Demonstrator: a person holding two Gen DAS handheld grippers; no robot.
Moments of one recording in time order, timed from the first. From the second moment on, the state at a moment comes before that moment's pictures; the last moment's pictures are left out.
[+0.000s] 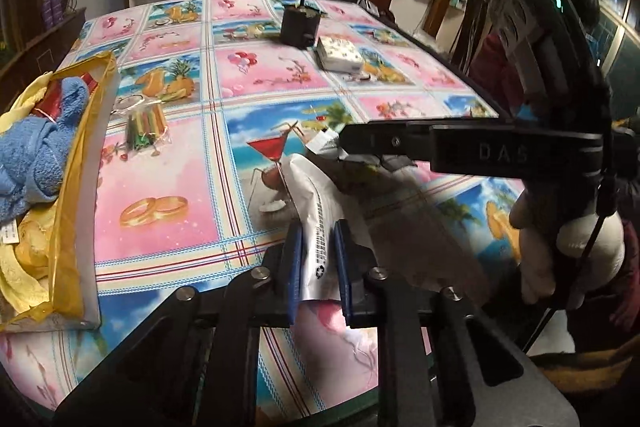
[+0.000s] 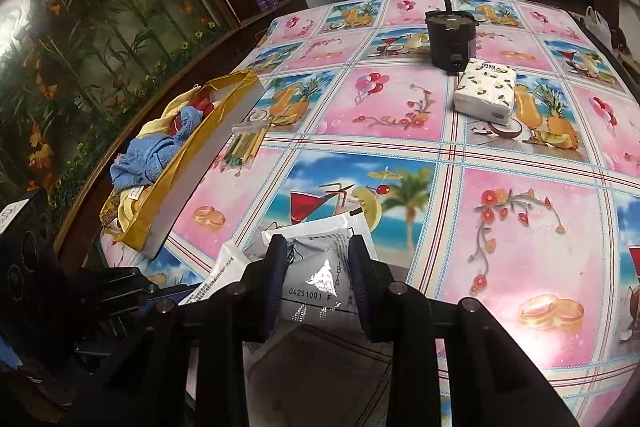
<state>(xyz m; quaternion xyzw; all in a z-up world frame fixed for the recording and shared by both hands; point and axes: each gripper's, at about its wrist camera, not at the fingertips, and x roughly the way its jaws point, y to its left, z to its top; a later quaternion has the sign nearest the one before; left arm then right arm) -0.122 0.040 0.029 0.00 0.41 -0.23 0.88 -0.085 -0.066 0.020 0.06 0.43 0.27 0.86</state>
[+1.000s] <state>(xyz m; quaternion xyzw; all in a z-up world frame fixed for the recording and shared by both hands) -0.156 0.221 0.095 -0.15 0.29 -0.10 0.94 -0.101 0.035 0.084 -0.03 0.37 0.33 0.87</state>
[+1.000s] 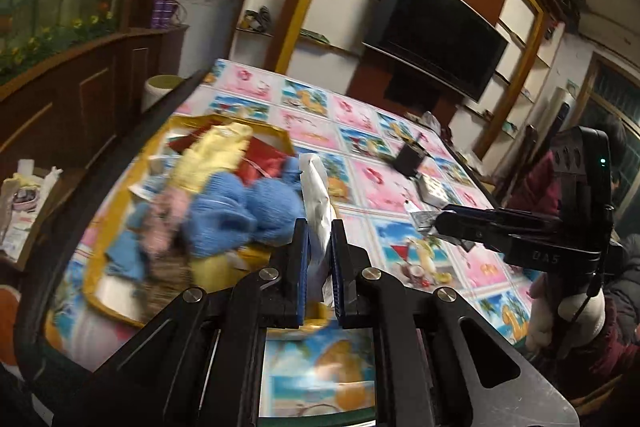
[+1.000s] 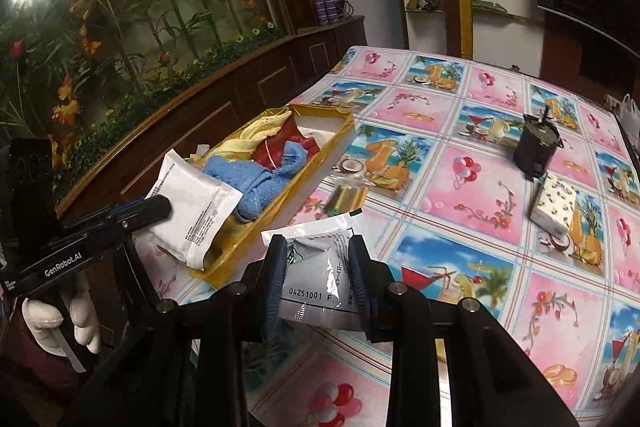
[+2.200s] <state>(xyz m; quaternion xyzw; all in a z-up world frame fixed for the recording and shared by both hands) -0.087 0.303 0.058 -0.15 0.32 0.05 0.93 0.049 0.211 0.049 -0.11 0.40 0.28 0.87</state>
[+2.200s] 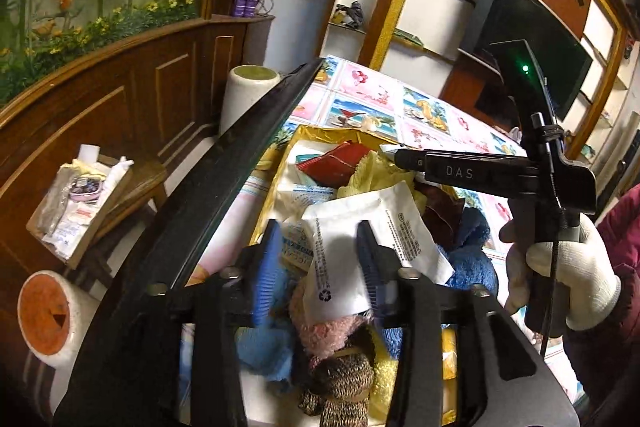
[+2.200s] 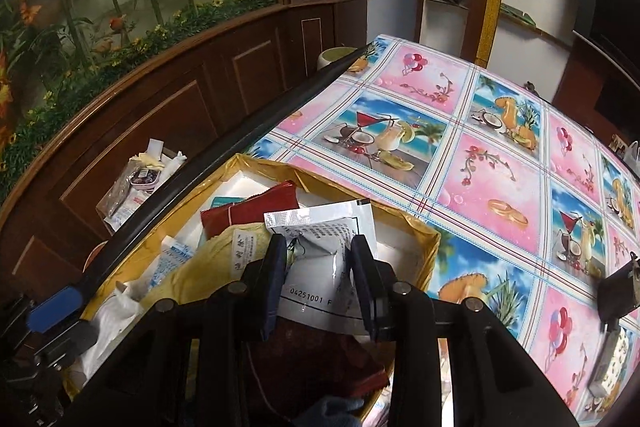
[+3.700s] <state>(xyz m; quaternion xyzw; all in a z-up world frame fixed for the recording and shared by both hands) -0.153 0.161 0.122 0.00 0.26 0.14 0.96 -0.072 0.052 0.084 0.00 0.34 0.33 0.88</state>
